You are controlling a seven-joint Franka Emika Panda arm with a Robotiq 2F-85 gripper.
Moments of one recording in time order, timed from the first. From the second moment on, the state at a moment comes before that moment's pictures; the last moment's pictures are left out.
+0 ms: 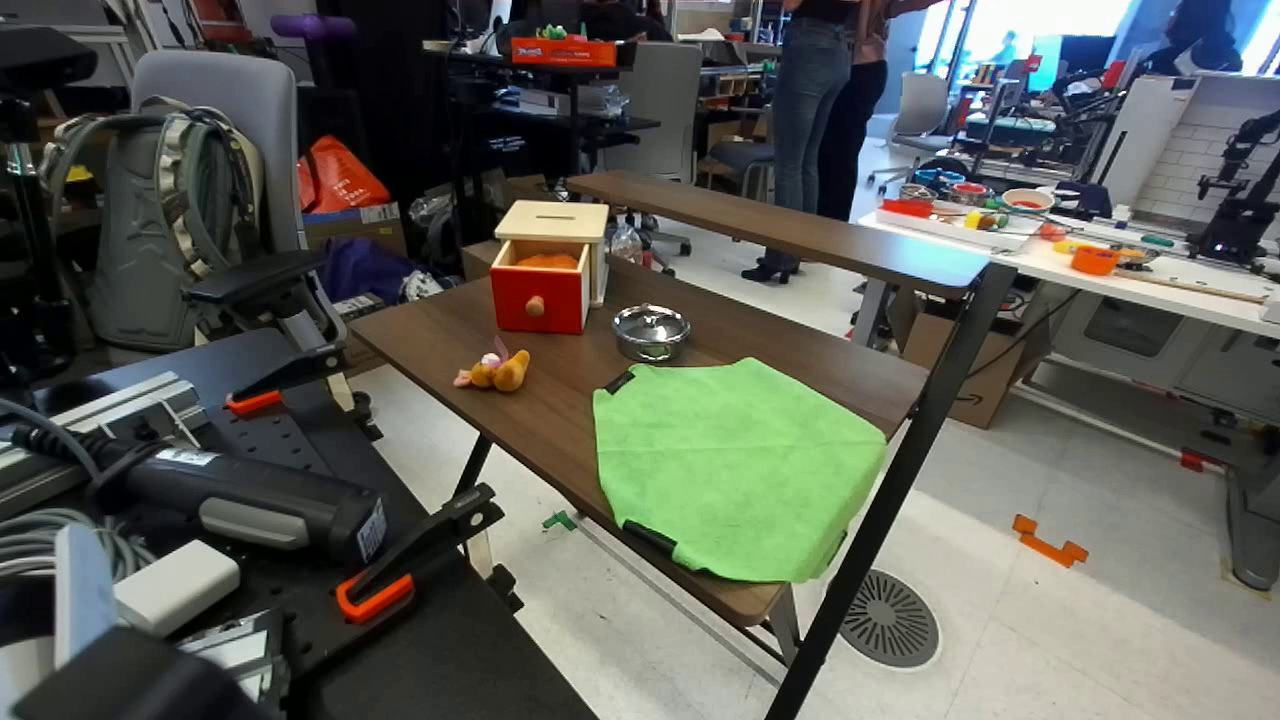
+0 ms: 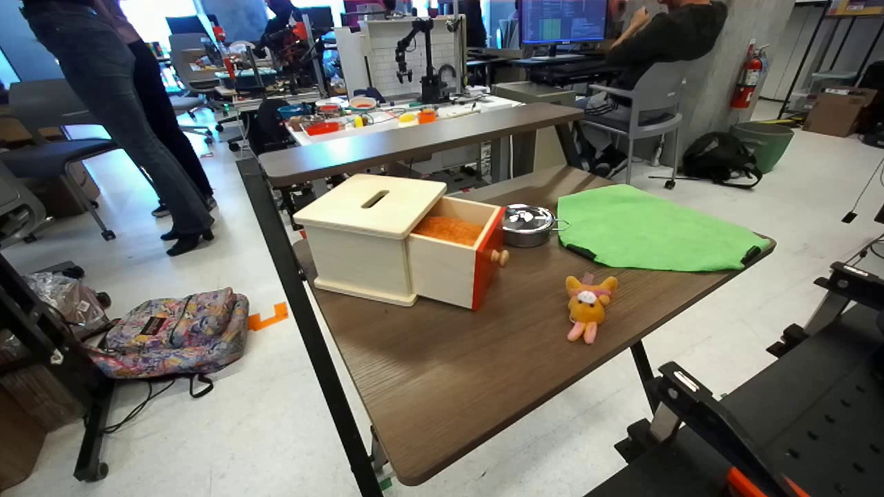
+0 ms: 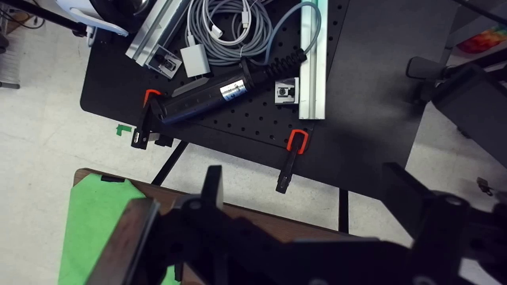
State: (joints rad) arm 0.19 -0.52 0.34 -2.47 0.02 1.68 0.17
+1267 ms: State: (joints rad) arm 0.00 0.06 0.15 -2.27 -0.29 2.27 0.75
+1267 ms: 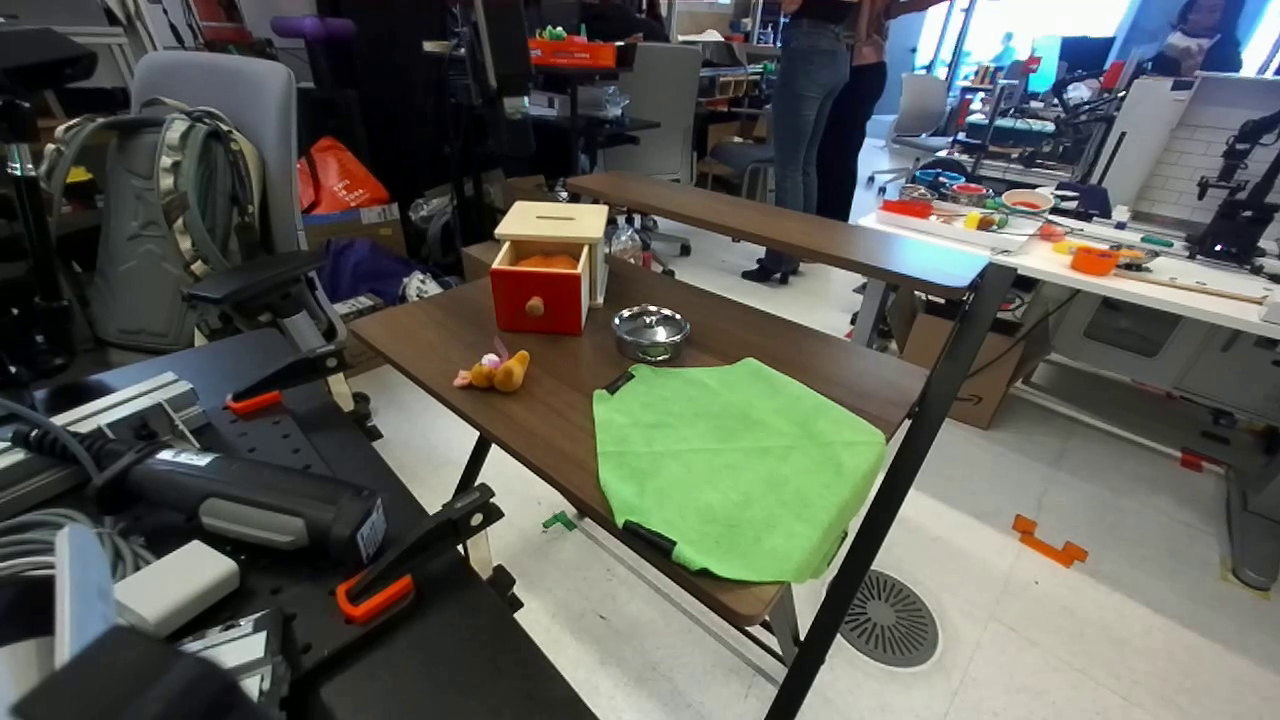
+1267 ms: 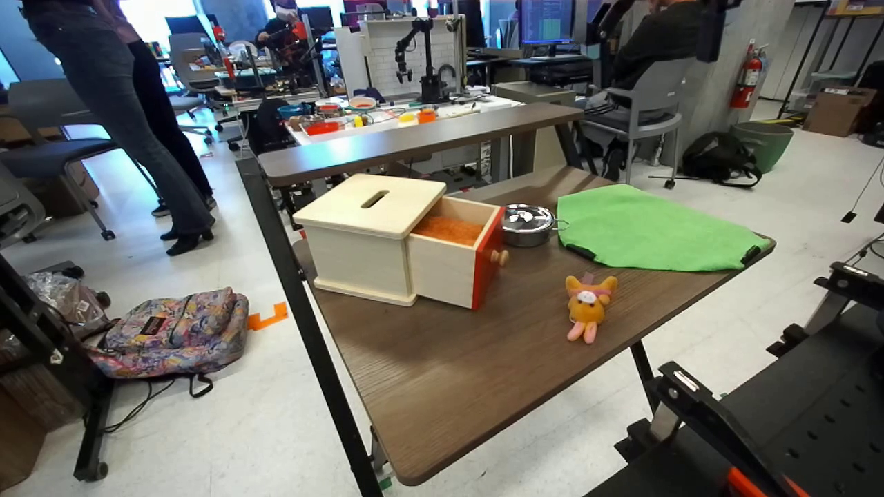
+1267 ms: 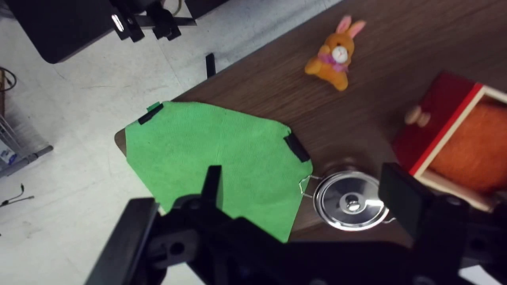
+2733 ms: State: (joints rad) arm 0.13 0.77 -0.07 -1.67 -0.18 2.44 1.15
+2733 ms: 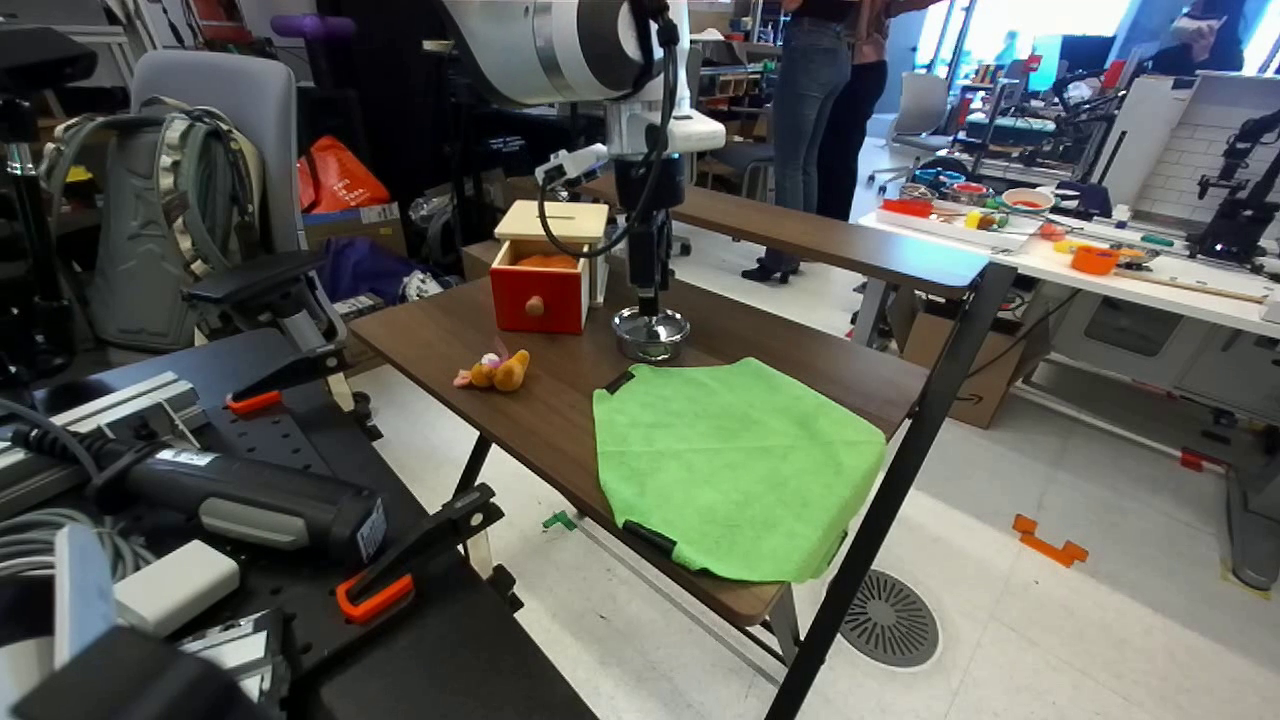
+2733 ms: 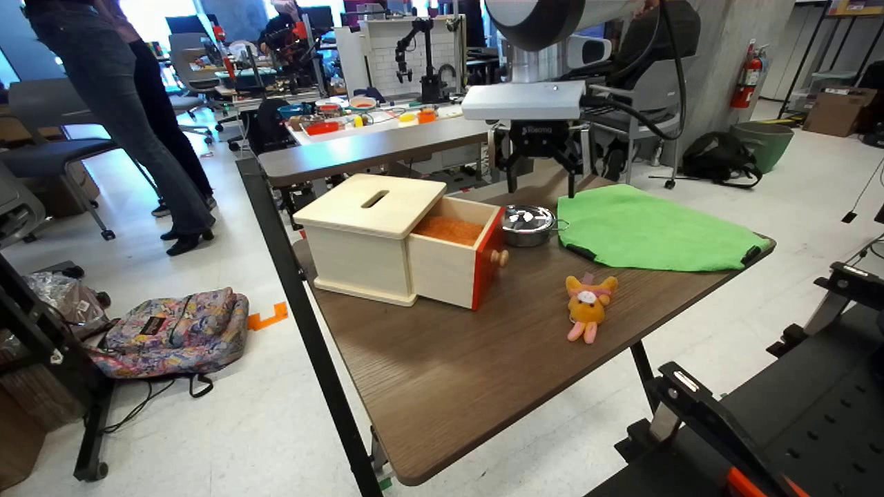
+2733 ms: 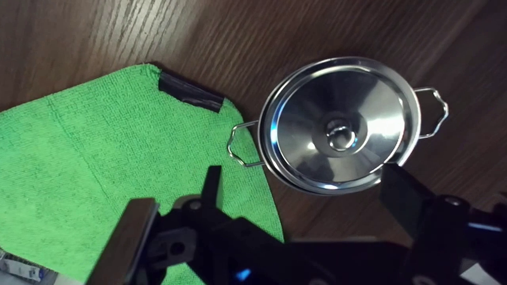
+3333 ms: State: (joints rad) arm 0.14 0.86 -0.08 -1.59 -0.15 2.44 1.14
